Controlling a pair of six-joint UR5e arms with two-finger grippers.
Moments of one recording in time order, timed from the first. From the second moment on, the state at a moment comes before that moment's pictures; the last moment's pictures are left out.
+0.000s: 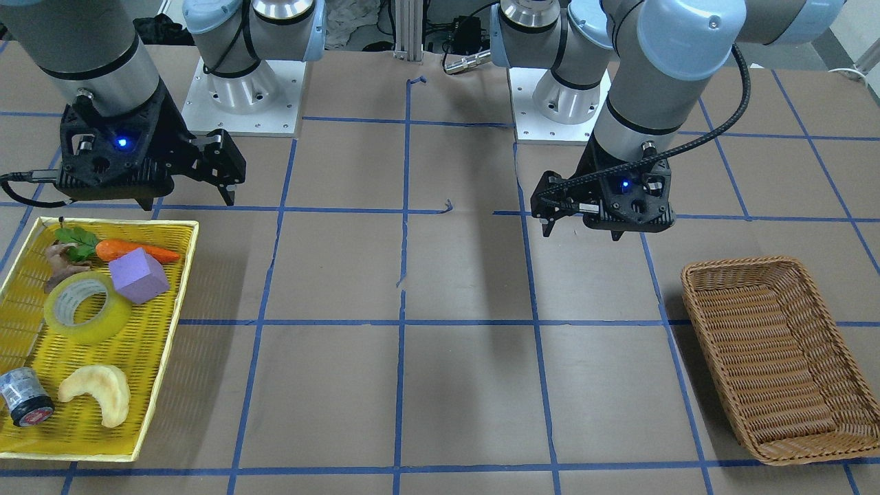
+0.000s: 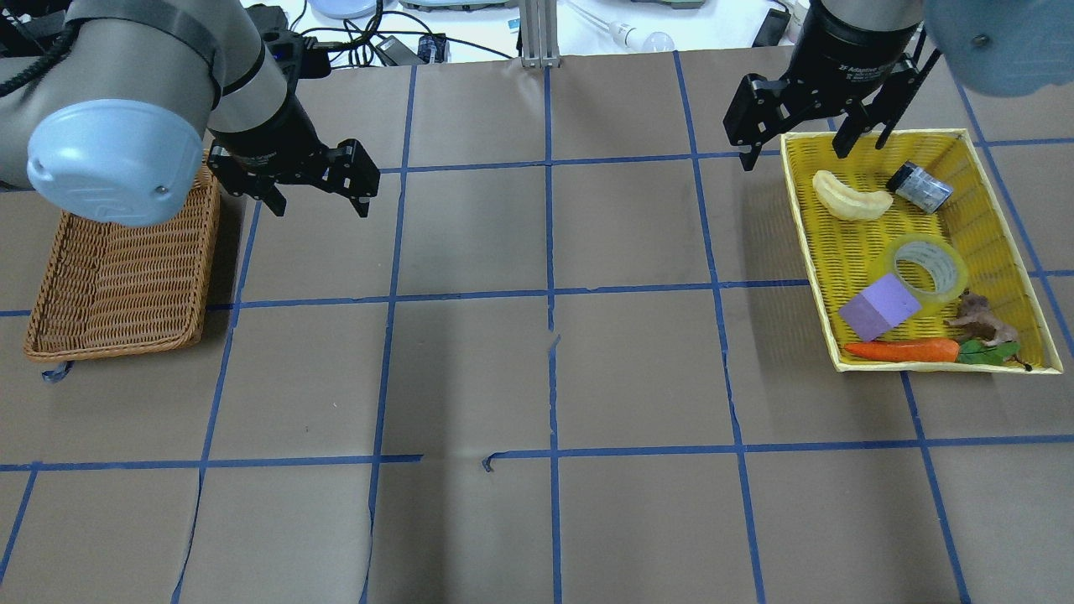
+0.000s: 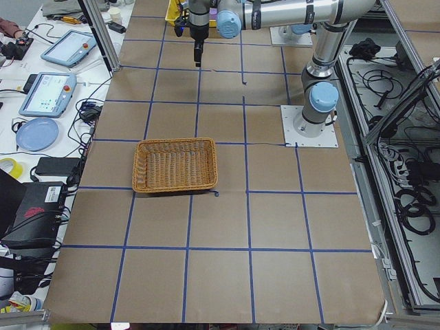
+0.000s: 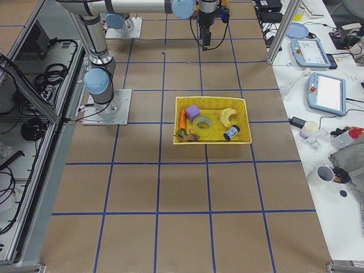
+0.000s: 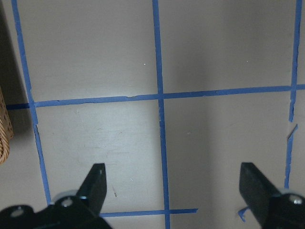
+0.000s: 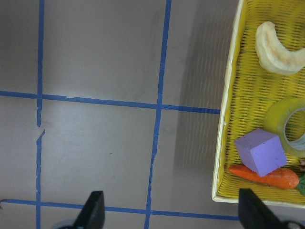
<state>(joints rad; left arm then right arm) -1.59 -1.65 -1.64 -1.37 1.58 0.03 1.57 -1.48 1.47 -1.56 -1.58 -0.10</state>
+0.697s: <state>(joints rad) -1.59 -1.65 -1.64 -1.39 1.58 0.03 1.56 -1.48 1.47 -1.56 -1.58 -0.11</state>
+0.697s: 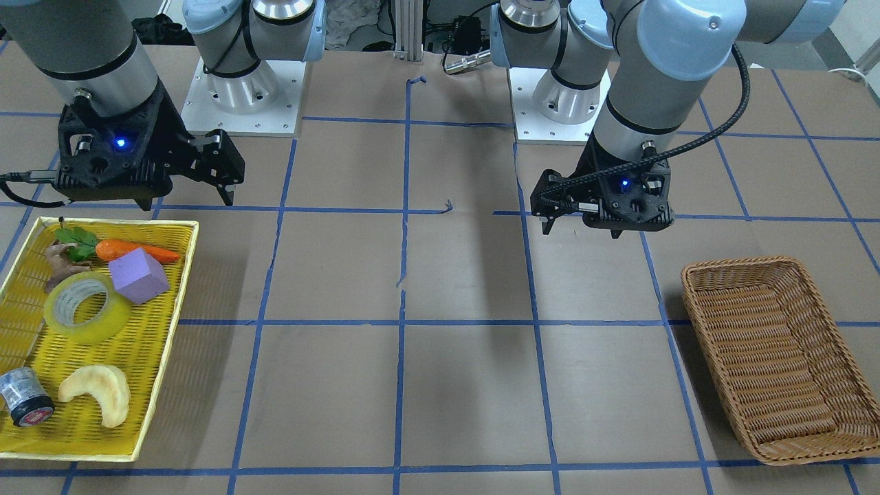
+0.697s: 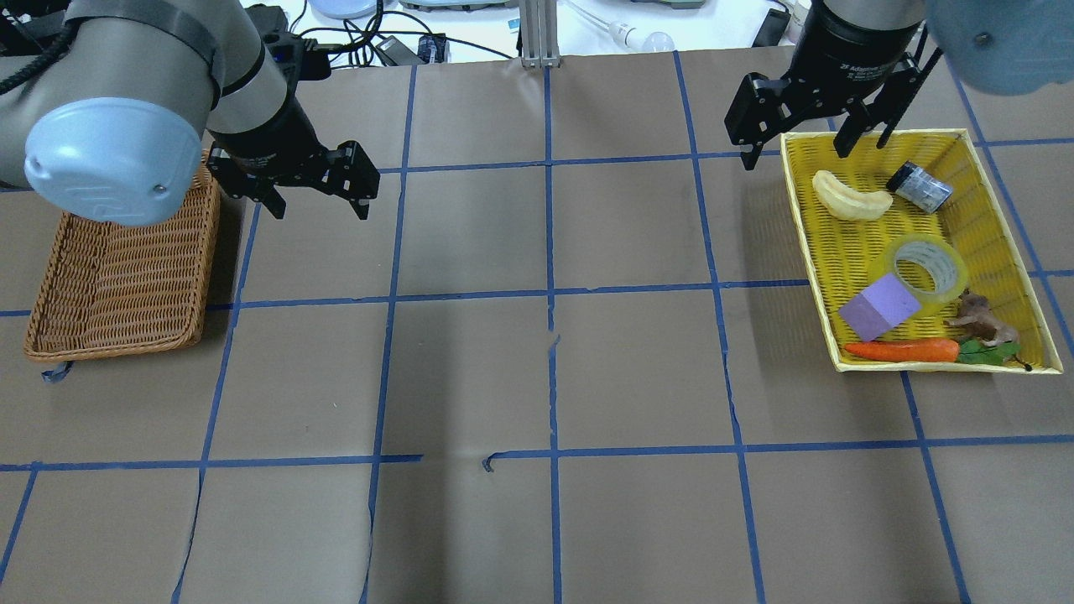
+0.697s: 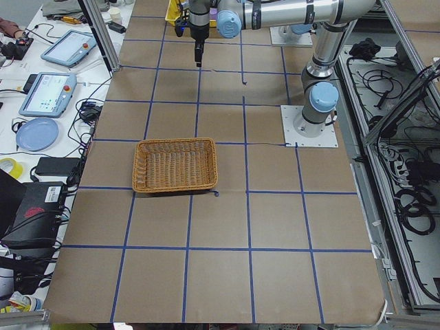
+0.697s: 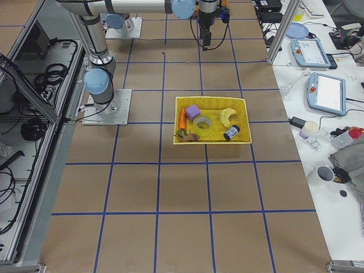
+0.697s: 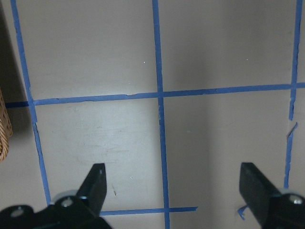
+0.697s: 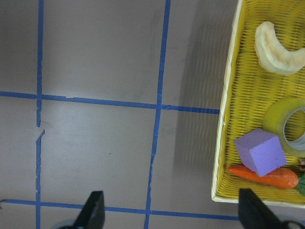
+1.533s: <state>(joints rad) -1.59 -1.64 -1.63 -1.39 1.58 0.03 1.53 -1.47 1.46 -1.53 -1.59 -0.12</state>
